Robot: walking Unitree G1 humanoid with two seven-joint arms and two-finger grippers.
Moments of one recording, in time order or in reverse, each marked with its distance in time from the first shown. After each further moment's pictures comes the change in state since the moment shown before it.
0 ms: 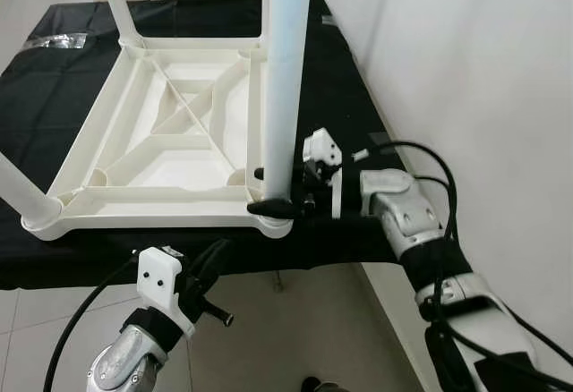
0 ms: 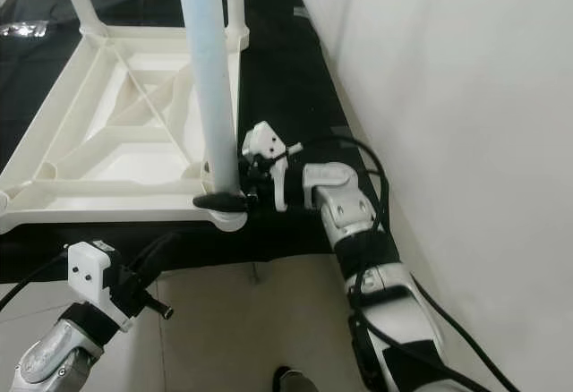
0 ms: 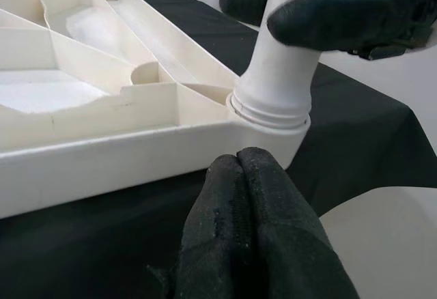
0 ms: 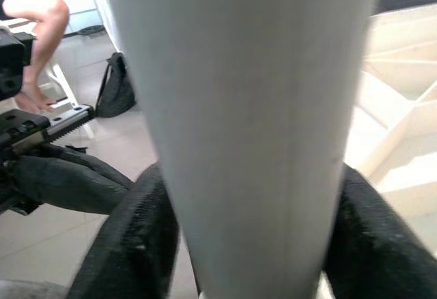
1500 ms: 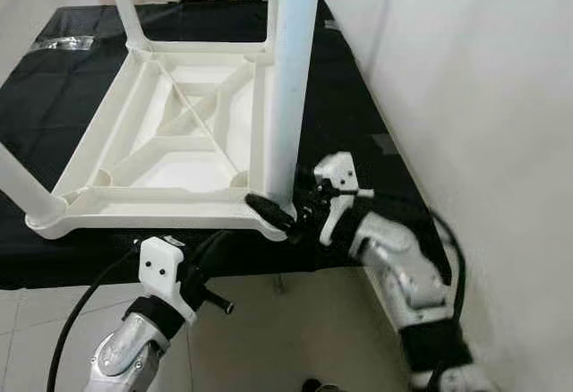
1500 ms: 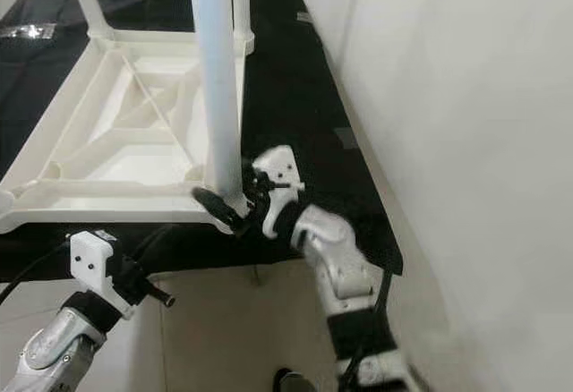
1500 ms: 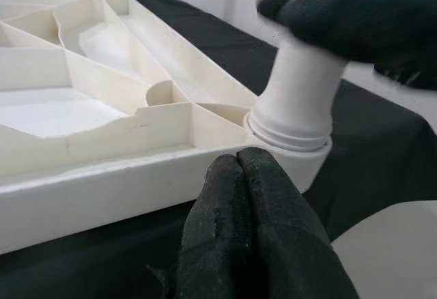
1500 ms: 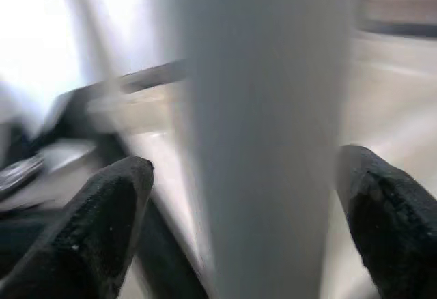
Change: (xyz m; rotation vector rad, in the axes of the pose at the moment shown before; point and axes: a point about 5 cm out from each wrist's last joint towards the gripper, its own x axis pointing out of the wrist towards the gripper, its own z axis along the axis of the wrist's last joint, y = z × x) left arm 0.010 0.005 0.003 0.018 -0.018 0.002; right arm -0.002 0.040 -0.003 -0.023 -0.125 -0.256
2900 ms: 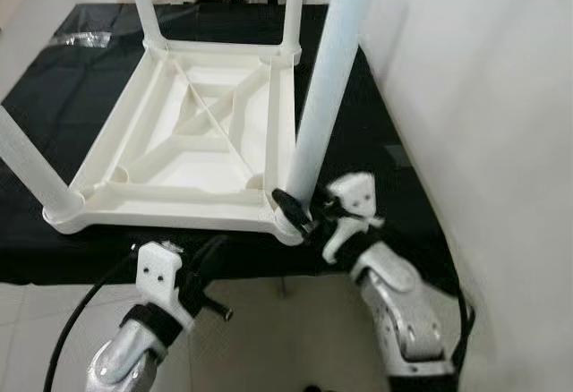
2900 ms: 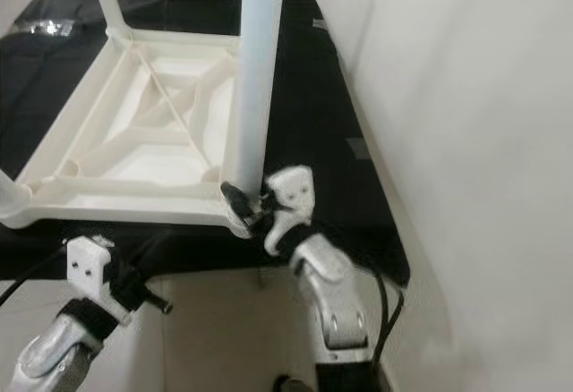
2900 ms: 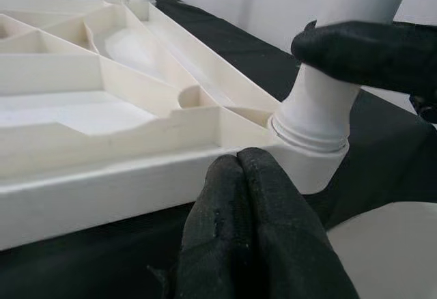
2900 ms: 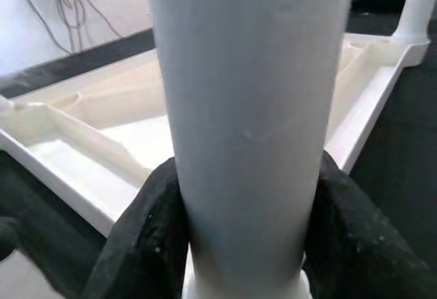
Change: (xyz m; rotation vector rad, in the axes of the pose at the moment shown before) left arm -0.007 -0.001 0.001 0.004 0.011 0.005; right arm -0.013 0.038 -0.030 0.069 0.061 -0.556
